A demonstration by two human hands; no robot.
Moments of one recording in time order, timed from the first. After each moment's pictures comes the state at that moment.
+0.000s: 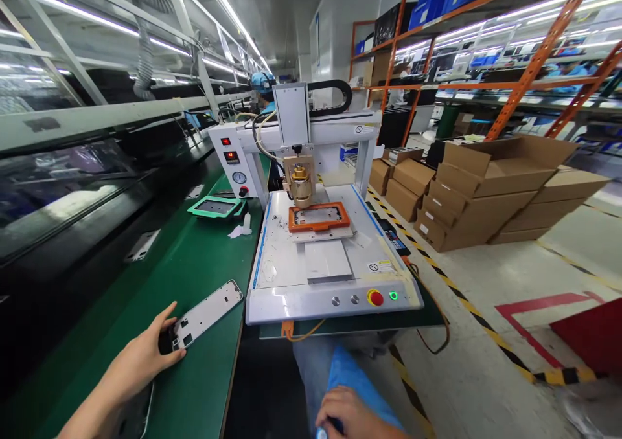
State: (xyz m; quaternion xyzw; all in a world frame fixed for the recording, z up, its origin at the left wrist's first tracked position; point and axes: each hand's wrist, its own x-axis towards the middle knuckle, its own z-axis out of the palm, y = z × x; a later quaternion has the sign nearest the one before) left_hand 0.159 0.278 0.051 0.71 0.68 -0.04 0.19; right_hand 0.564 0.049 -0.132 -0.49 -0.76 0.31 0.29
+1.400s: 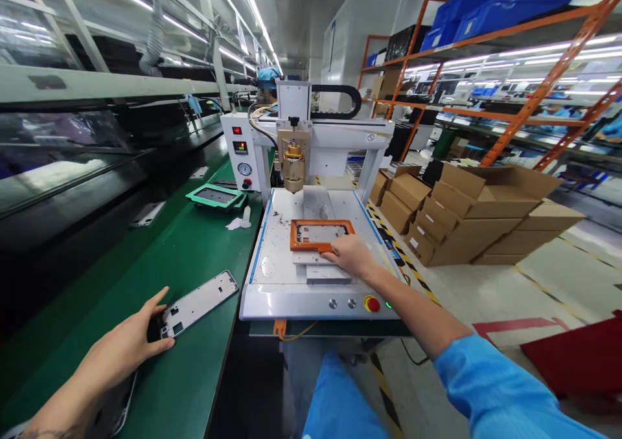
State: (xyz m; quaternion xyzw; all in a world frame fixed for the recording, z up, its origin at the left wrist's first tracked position) left_hand 0.154 0.279 0.036 0.73 0.67 -0.03 0.15; right_hand 0.693 0.278 0.072 -0.58 -0.78 -0.12 0.19
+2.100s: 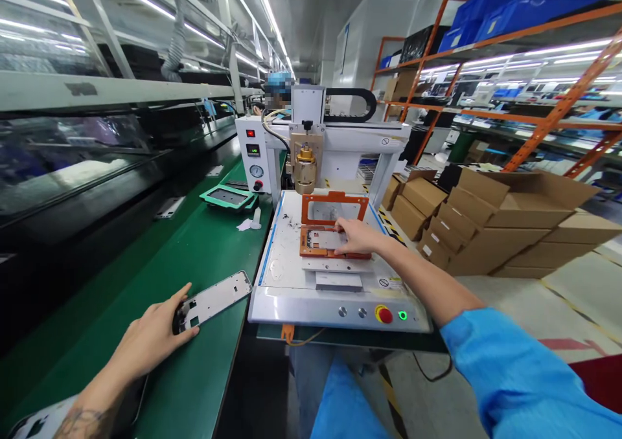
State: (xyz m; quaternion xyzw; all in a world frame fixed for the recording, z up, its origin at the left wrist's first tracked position) left_hand 0.182 0.272 0.050 0.75 0.65 -0.03 0.10; right_hand 0.713 0.337 0.119 -0.58 -0.80 0.04 0.11
